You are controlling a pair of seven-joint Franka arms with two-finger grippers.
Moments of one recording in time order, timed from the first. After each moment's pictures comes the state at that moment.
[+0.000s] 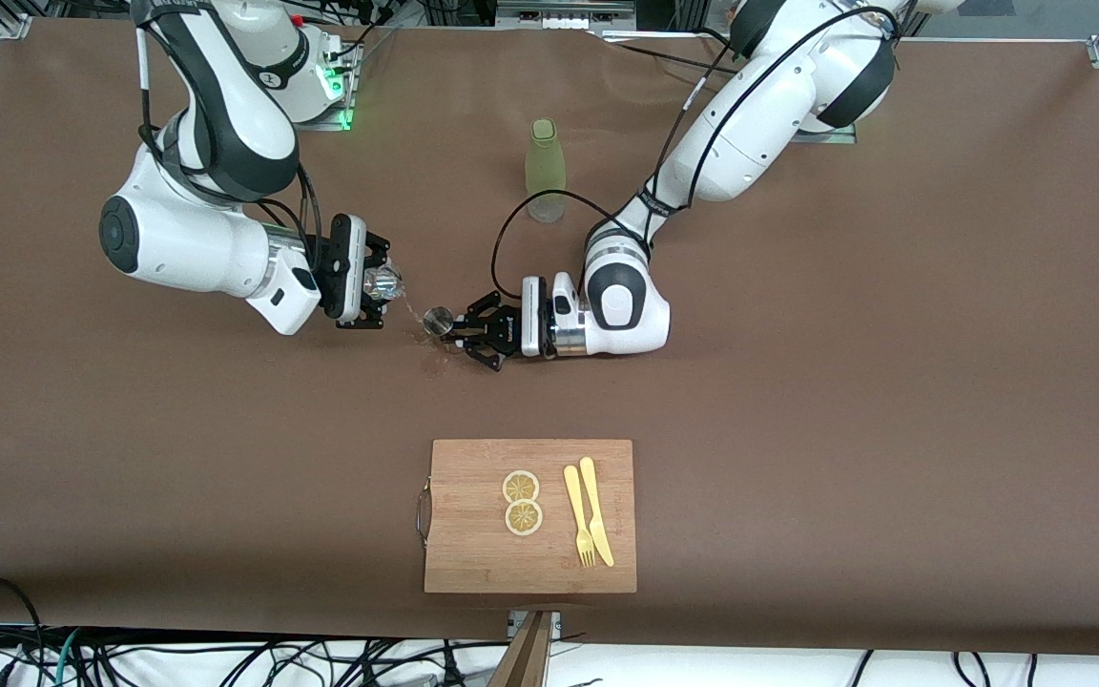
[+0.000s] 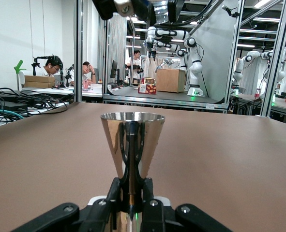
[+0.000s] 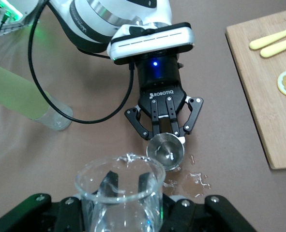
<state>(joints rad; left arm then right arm) -0.55 1.11 -0.23 -1.28 -1.95 2.24 2.48 -0.13 0.27 0.49 -1.92 0.50 2.09 -1.33</state>
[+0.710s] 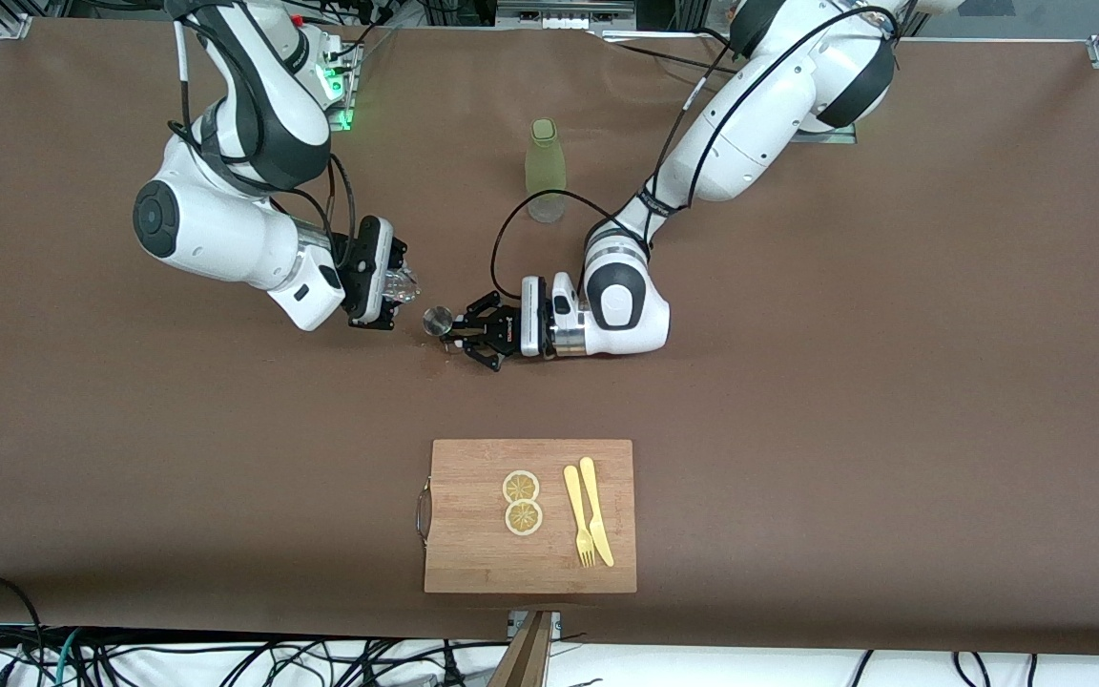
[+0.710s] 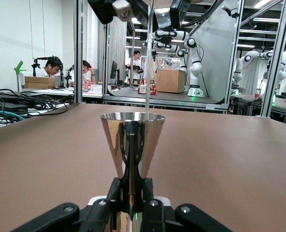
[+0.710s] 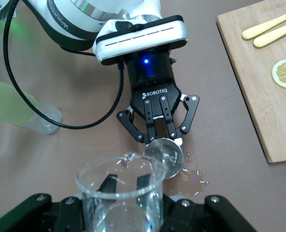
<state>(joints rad) -0.55 1.11 -0.23 -1.28 -1.95 2.24 2.48 -0.09 0.27 0.51 -1.93 0.43 2.15 -1.21</state>
